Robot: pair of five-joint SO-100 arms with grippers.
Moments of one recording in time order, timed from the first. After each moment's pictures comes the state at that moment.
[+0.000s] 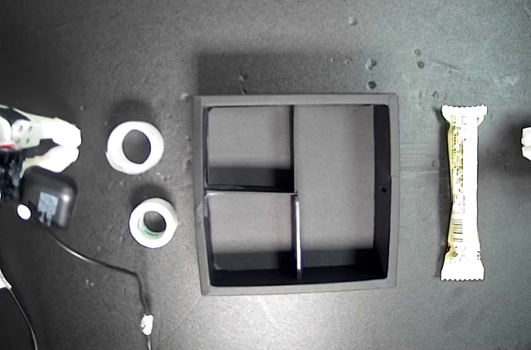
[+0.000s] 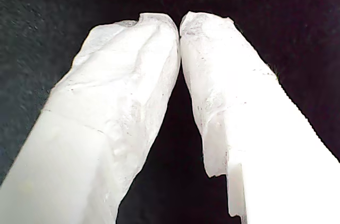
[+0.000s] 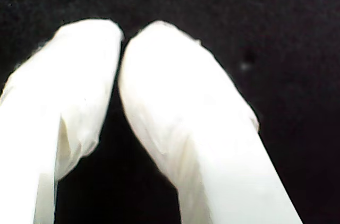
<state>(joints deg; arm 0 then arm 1) 2.6 191.2 176.6 77.9 -81.1 1.5 191.5 178.3 71.9 86.3</state>
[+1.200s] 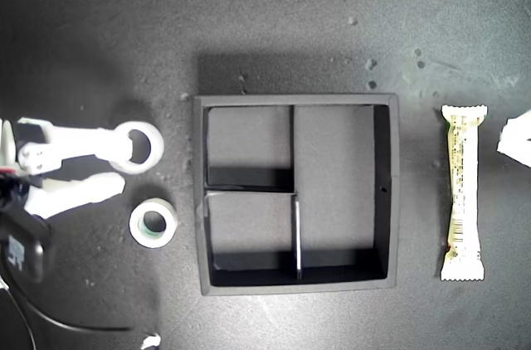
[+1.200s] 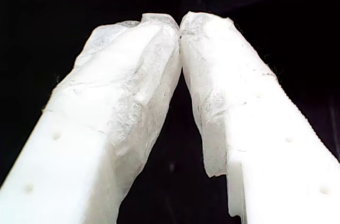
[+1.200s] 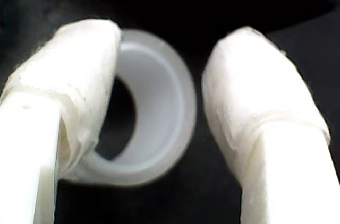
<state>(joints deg) 7.6 189.6 166.8 48.7 -71.5 2.2 191.5 175.2 26.9 69.1</state>
